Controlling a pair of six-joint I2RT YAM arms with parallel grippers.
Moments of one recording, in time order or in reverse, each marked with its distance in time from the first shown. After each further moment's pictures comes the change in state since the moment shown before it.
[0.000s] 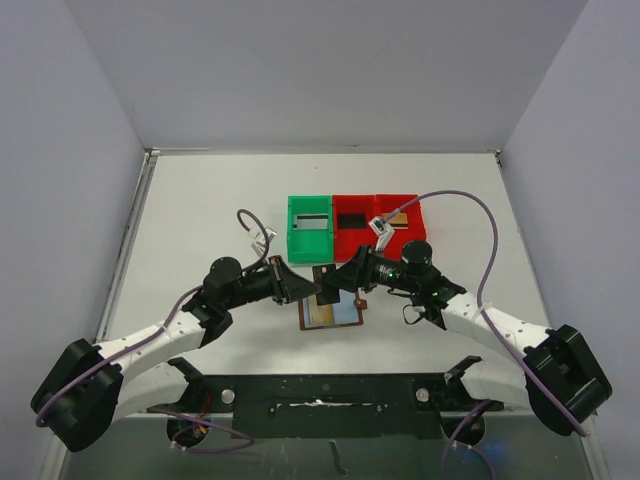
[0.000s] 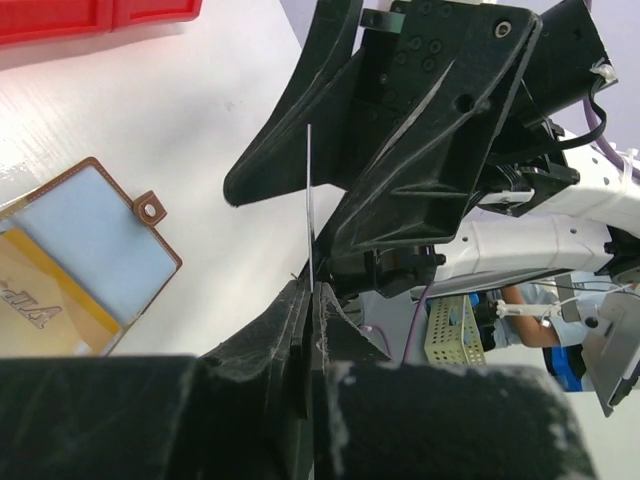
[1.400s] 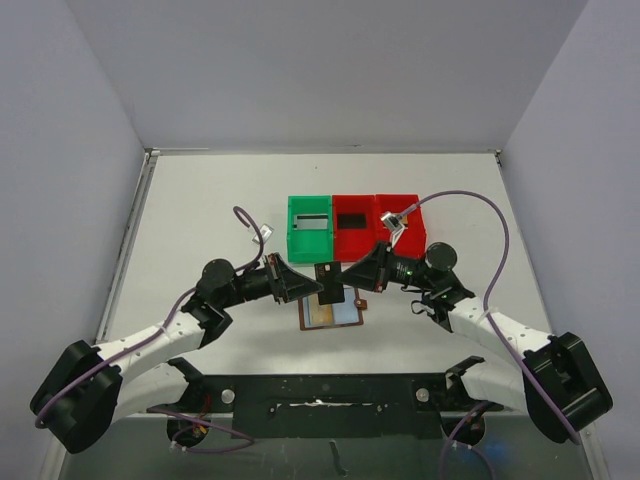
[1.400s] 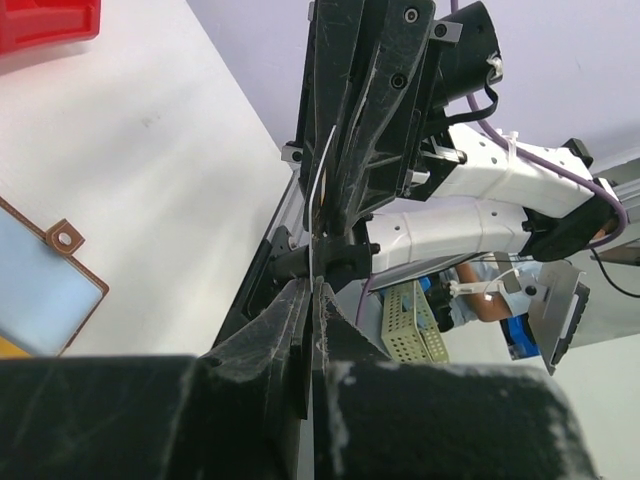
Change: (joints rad) left arm -0.001 -0.005 -0.002 0.168 0.091 -0.092; right arm -0.092 -0.018 -0.070 0.364 -0.318 0.211
